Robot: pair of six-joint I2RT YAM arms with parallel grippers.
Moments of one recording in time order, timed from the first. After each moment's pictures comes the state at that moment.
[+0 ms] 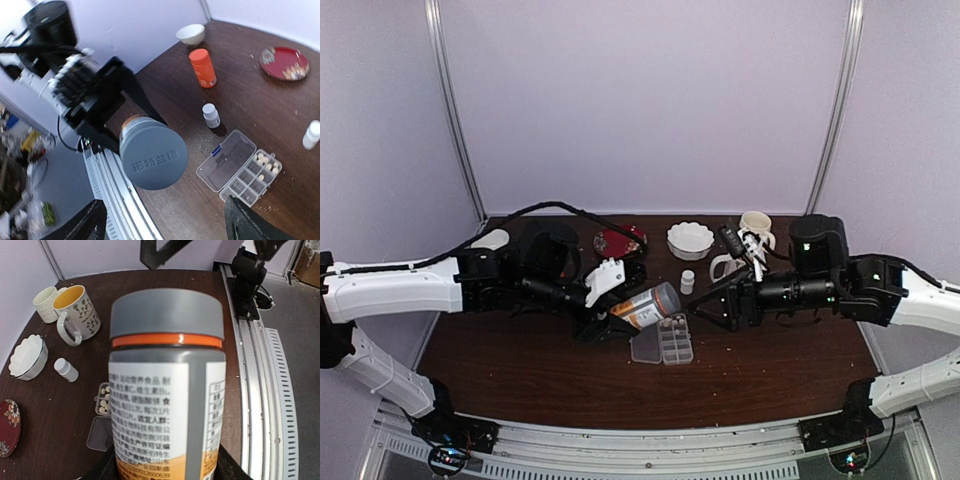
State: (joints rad) left arm -1.03 1.36 1.03 -0.29 0.28 0.30; right arm 1.00 1.03 0.90 -0.30 -0.19 0.44
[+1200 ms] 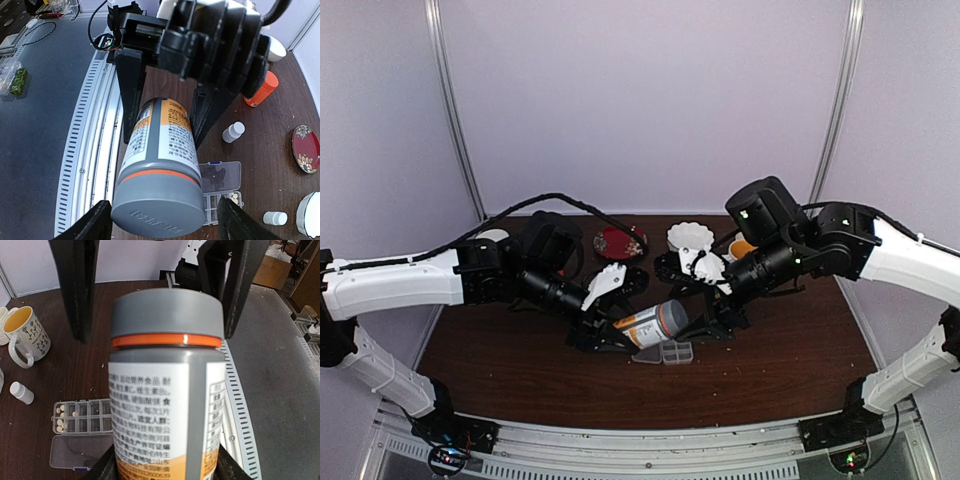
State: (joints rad) left arm -1.03 1.38 1.10 -0.40 0.58 0.32; right arm 1.06 1.33 1.36 -0.77 -0.36 -0.45
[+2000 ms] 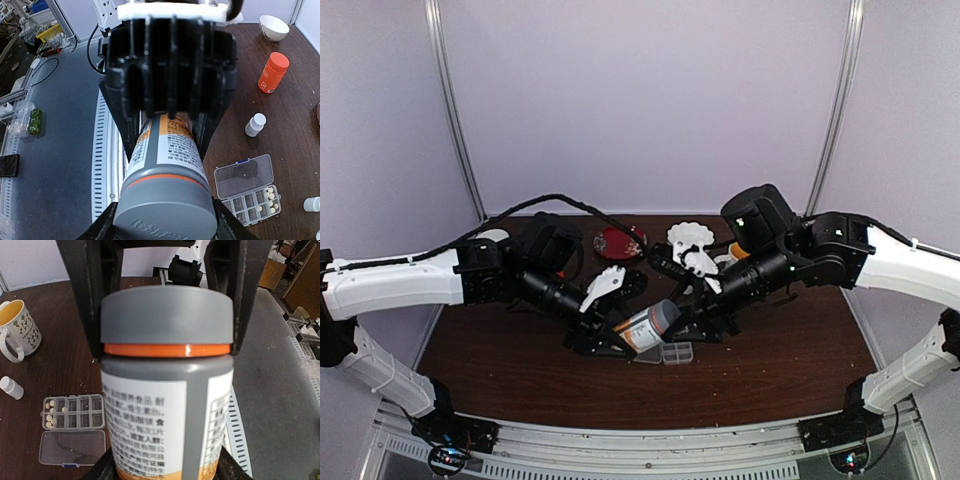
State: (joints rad) left arm -1.03 1.38 1.10 -0.43 0.60 0.31; right arm 1.08 1.35 1.32 -0.68 -0.40 -0.15
